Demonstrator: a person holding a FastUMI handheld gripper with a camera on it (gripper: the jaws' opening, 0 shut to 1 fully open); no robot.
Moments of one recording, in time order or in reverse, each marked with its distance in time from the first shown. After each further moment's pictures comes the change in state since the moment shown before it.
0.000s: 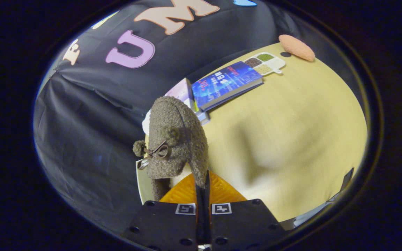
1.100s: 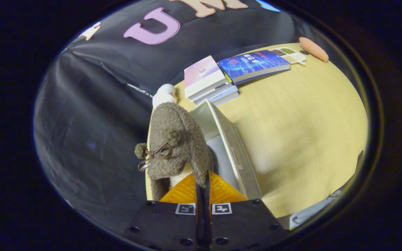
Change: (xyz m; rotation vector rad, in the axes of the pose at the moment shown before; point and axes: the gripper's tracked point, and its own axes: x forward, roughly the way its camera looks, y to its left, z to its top) arm 0.052 0.079 -0.103 -0.096 0.048 -0.083
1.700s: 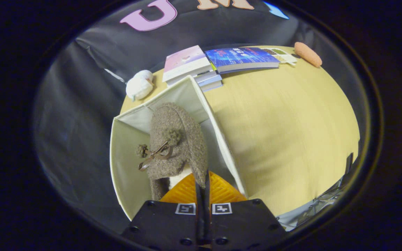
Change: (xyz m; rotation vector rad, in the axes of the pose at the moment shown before) arm 0.043 -0.032 -0.021 -0.073 0.019 -0.245
